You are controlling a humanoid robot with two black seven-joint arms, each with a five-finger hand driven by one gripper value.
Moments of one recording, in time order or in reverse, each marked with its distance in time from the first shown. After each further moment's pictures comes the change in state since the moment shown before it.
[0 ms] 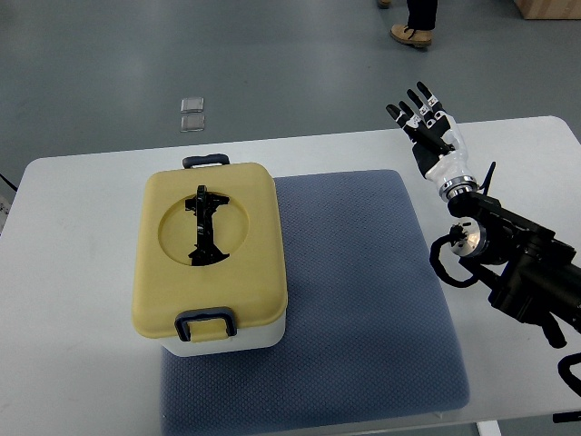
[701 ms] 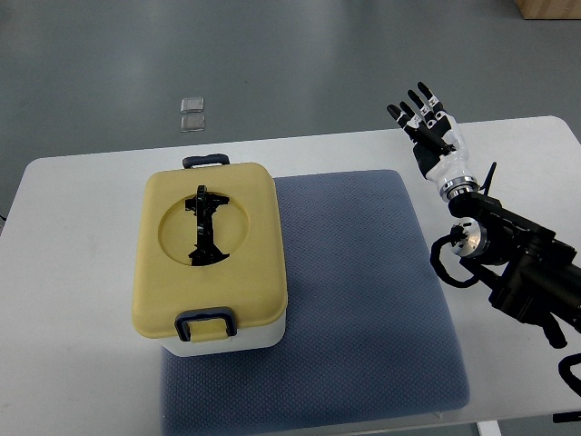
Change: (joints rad) left arm -0.002 0.000 0.000 -0.003 0.000 0.000 0.000; right arm -0.002 -0.002 0.001 0.000 0.000 0.000 0.000
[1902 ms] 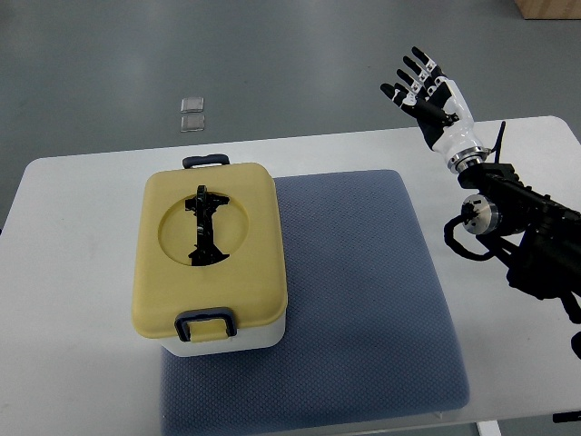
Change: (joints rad) left arm 0.000 0.000 0.000 0.000 0.000 0.000 0.000; right arm 0.100 -0.067 -0.014 0.010 -0.262 0.006 0.000
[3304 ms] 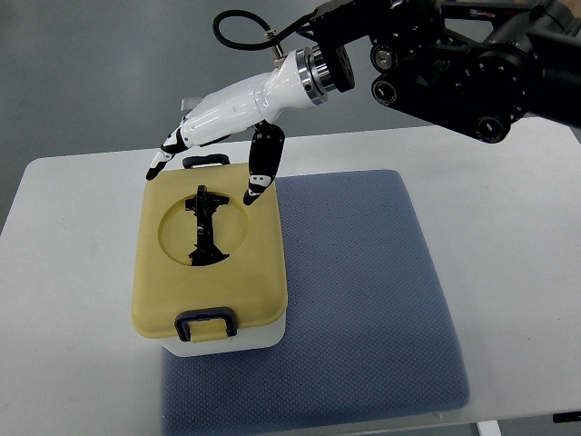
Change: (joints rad) left arm 0.000 0.000 0.000 0.000 0.000 0.000 0.000; right arm 0.716 0.011 -0.433 0.392 -1.277 0.375 0.000
